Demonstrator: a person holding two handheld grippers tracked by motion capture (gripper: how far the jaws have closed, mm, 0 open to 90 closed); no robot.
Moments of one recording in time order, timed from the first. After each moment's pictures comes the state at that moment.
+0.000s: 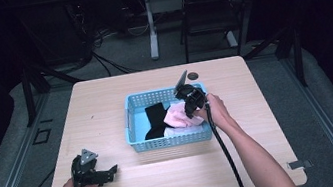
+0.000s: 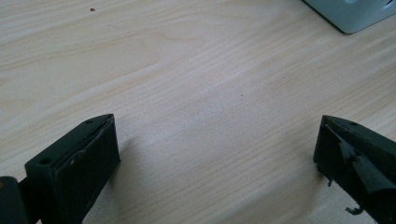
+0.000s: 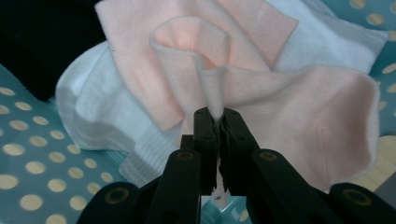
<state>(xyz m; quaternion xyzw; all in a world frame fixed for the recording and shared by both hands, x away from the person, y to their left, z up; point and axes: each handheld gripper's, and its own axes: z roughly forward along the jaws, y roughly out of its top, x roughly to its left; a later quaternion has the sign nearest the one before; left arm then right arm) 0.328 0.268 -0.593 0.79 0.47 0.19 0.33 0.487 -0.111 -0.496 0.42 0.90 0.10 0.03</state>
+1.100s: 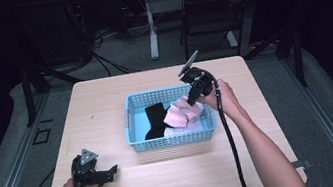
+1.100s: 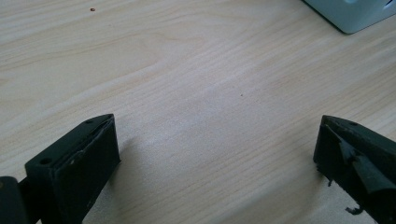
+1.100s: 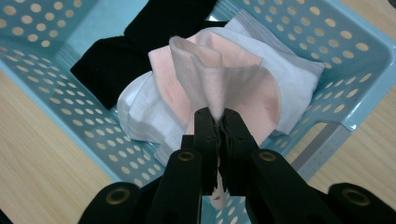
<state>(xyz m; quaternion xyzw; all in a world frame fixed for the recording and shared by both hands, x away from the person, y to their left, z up) 0.328 0.268 -0.592 0.79 0.47 0.19 0.33 0.476 -0.132 -0.425 0.42 0.89 0.17 0.03</state>
